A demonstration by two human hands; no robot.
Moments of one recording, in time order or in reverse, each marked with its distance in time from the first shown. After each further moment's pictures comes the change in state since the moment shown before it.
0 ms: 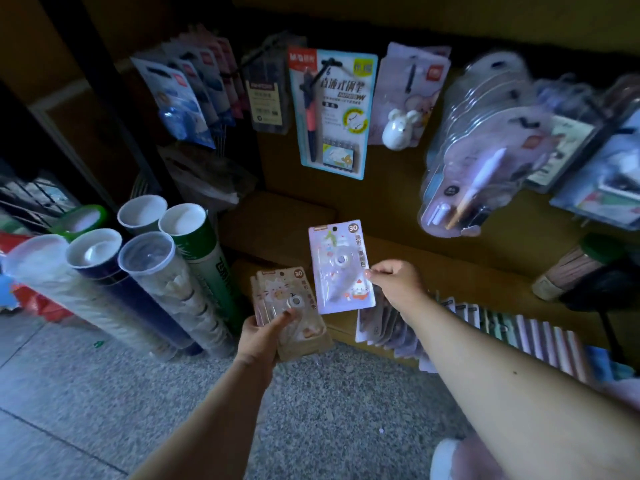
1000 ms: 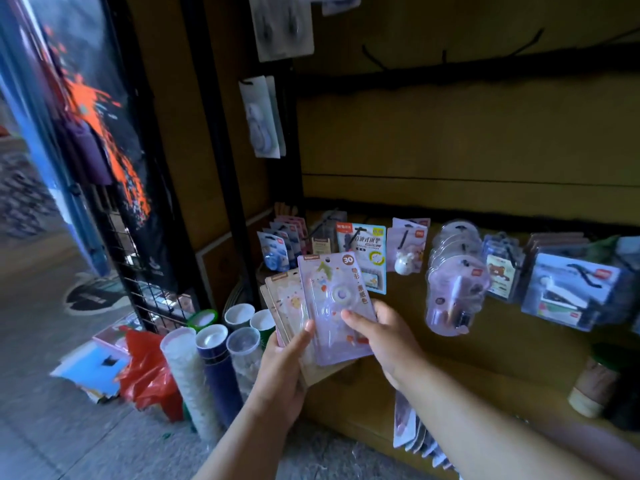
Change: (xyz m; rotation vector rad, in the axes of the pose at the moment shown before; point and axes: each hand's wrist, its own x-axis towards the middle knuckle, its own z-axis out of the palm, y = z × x) left_hand -0.180 0.137 0.001 -0.160 -0.497 0.479; right_hand -0.165 -0.154 -0.002 0.489 -0.307 -0.394
